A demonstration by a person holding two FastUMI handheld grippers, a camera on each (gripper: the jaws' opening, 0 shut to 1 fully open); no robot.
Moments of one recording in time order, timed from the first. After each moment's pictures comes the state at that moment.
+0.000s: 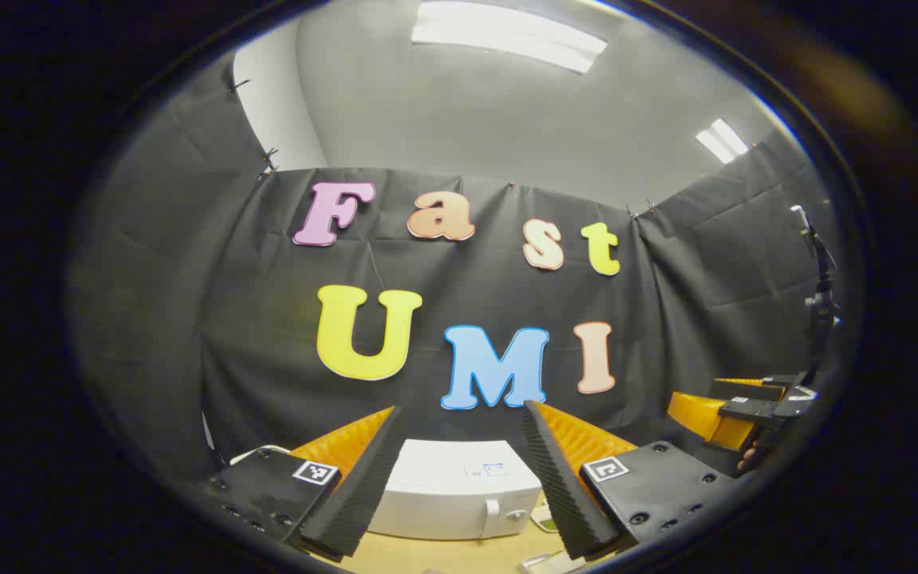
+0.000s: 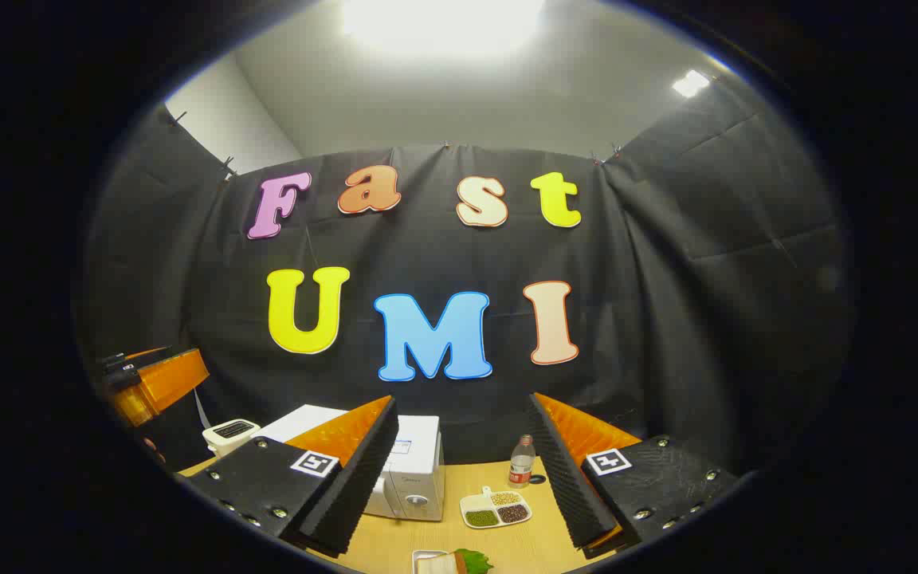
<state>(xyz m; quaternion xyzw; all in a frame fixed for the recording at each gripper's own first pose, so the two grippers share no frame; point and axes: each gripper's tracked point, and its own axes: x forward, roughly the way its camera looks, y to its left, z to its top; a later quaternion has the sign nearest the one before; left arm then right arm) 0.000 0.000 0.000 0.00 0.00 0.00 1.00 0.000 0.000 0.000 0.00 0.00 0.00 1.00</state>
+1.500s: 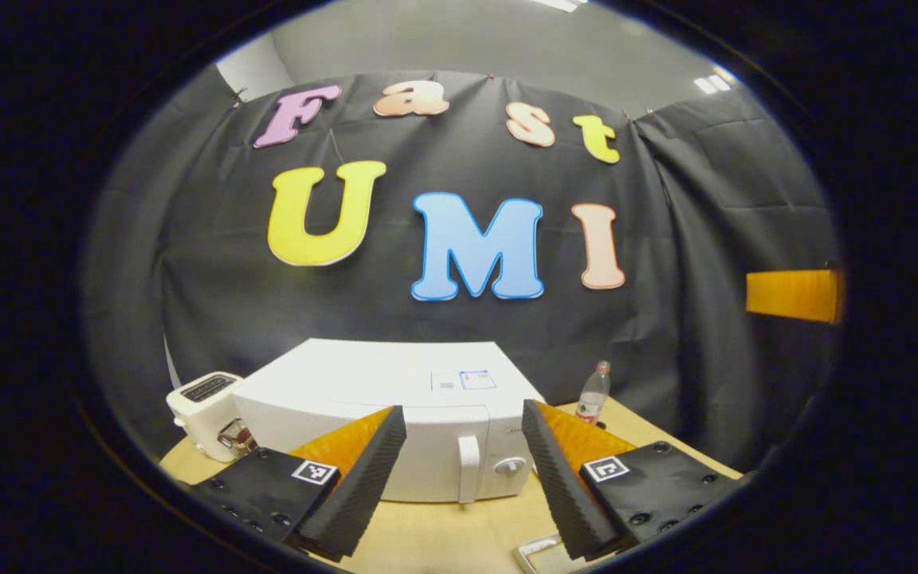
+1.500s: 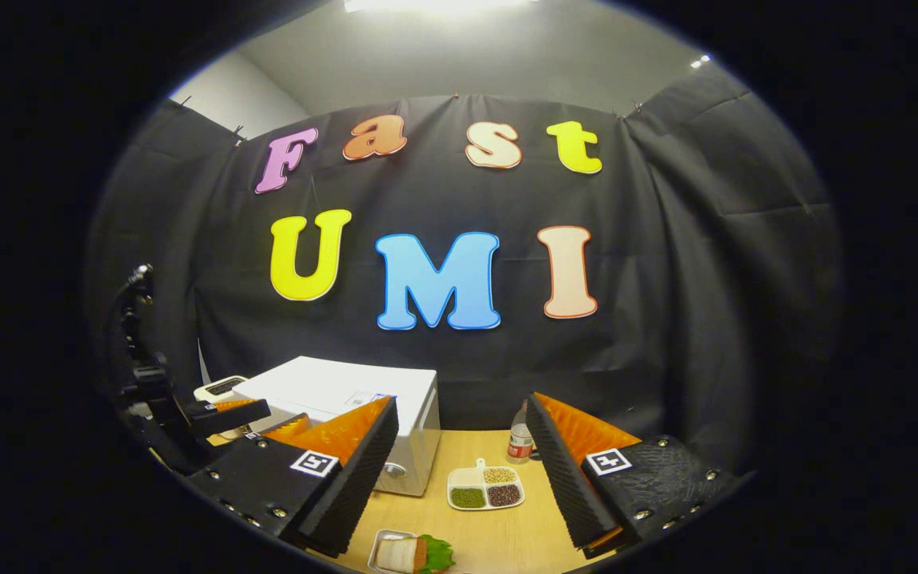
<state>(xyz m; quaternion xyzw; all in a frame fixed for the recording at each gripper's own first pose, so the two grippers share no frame) 0.108 -0.054 -0.271 0.02 0.18 0.00 0.98 0.054 -0.049 -0.096 -0.01 0.09 0.05 0.99</state>
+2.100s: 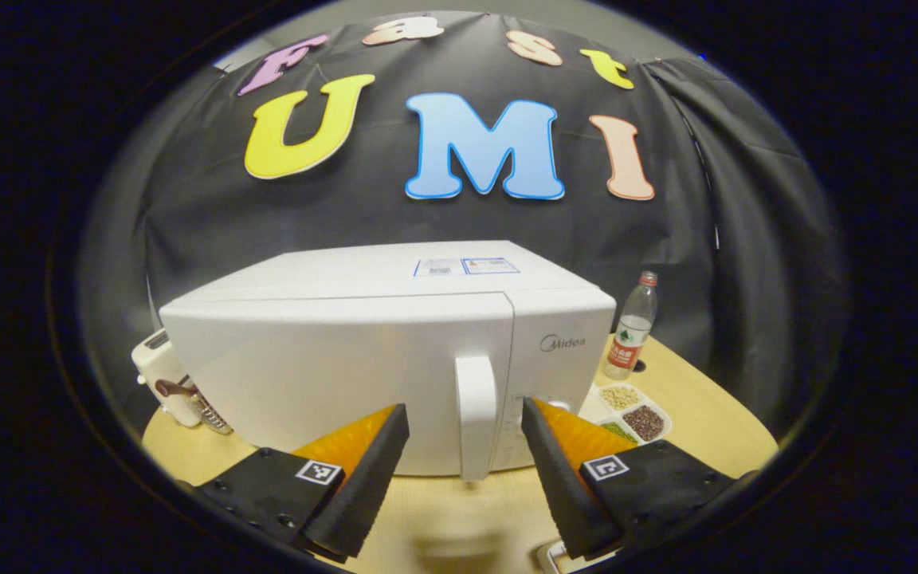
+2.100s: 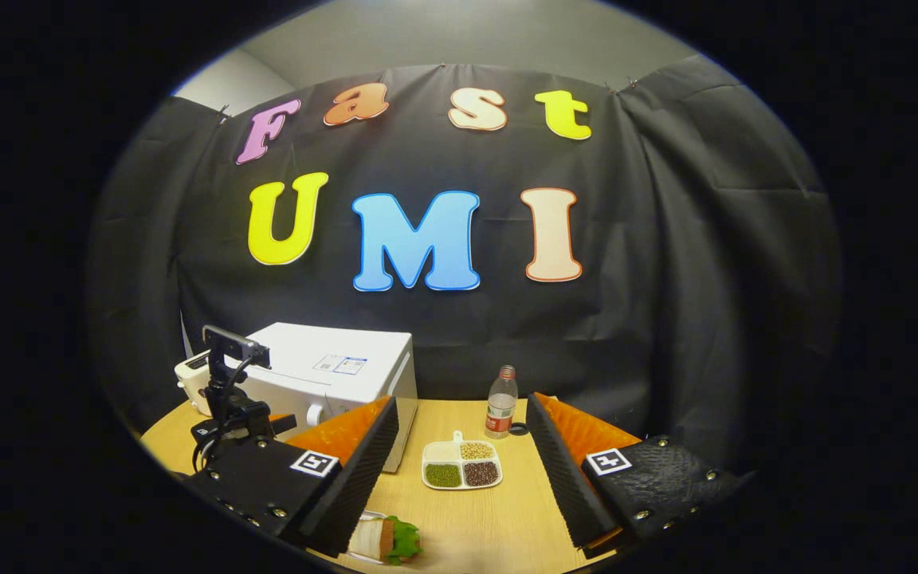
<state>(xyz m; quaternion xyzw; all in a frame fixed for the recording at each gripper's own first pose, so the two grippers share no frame) 0.151 -0.050 -0.424 0.03 0.28 0.02 0.96 0.060 -0.082 -0.132 -0.02 0.15 0.03 0.99</state>
